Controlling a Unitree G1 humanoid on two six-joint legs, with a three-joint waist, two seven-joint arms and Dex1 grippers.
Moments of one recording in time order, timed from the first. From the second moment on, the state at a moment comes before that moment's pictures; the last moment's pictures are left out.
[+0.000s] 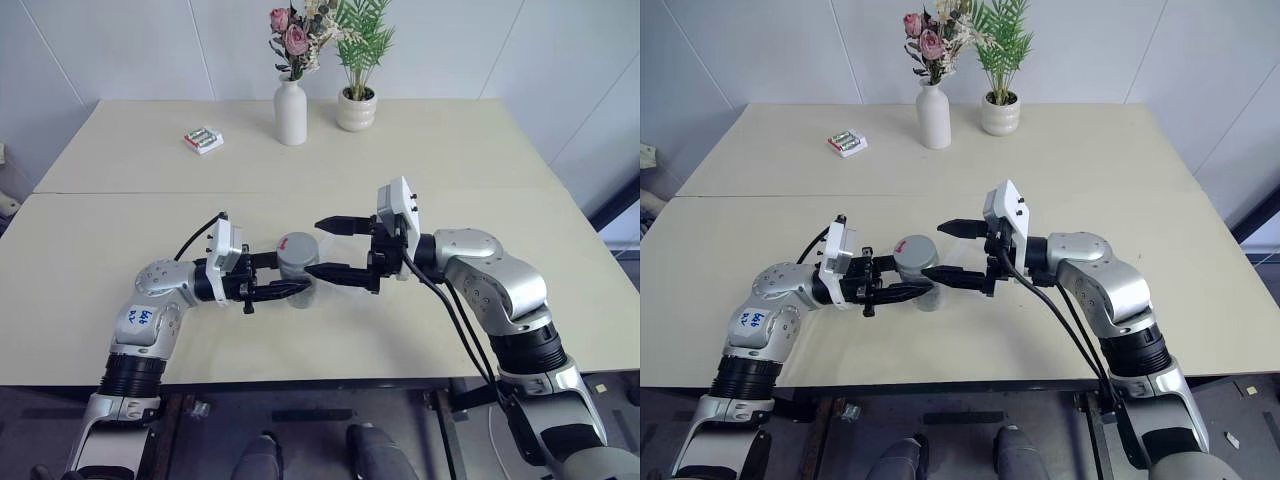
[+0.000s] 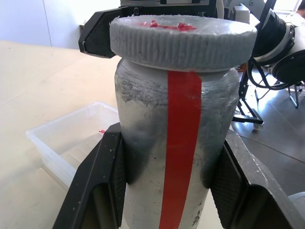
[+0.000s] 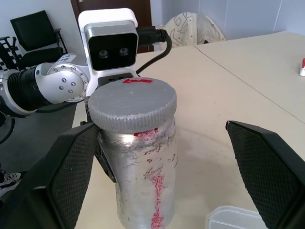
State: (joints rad) left arm -0.52 0.49 0.03 0.09 -0.48 0.25 -1.21; right arm -0.73 -0.45 0.13 -0.11 0.55 0.58 0.99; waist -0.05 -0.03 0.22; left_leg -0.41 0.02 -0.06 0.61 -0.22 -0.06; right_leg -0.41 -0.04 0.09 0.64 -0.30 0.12
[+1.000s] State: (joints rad) left arm -0.52 0.49 0.02 0.09 -0.48 0.25 -1.24; right arm -0.74 -0.49 0.06 -0.14 0.66 0.68 1.05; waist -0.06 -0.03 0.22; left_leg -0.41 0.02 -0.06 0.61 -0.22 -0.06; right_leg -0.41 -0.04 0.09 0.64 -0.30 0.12
